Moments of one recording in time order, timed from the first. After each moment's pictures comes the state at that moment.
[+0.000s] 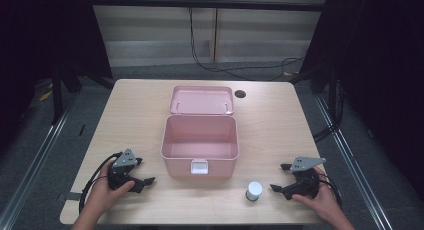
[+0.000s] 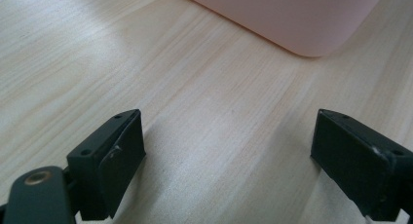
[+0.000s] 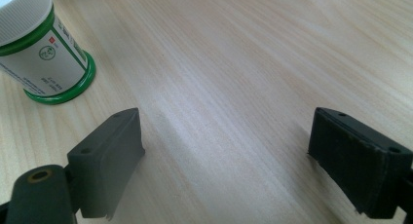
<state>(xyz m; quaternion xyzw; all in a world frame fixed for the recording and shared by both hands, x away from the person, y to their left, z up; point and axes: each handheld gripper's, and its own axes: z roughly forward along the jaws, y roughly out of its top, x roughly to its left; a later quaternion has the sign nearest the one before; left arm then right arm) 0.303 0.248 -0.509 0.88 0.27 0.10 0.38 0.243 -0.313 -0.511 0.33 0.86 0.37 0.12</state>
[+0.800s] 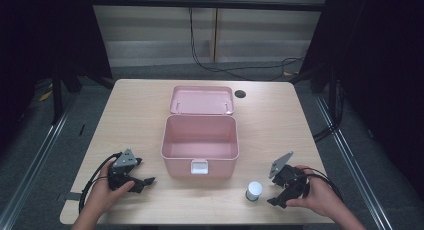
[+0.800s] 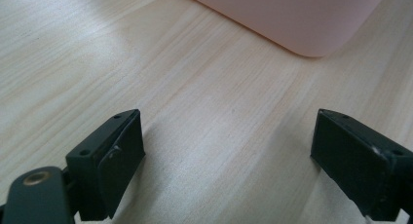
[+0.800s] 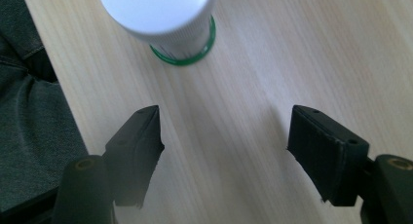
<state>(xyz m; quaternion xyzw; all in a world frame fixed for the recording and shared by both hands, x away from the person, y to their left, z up) 0.303 0.248 -0.509 0.88 0.27 0.11 0.38 0.237 -0.248 -0.458 0.26 0.95 0.16 0.00</state>
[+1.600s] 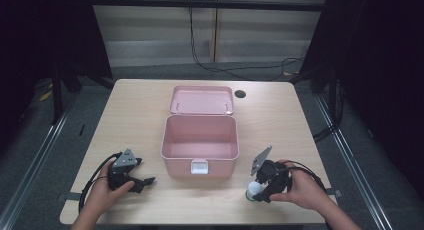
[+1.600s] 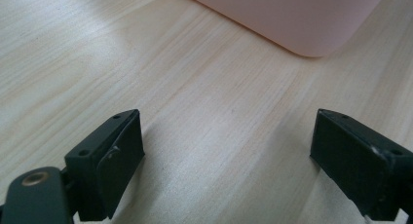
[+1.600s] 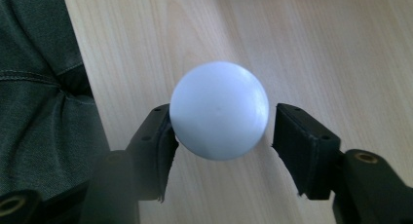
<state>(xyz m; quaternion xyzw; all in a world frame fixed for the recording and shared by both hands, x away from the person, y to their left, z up) 0.303 0.248 -0.509 0.88 0.27 0.10 0.38 0.249 -0.200 -0.441 0.21 0.96 0.16 -0.02</state>
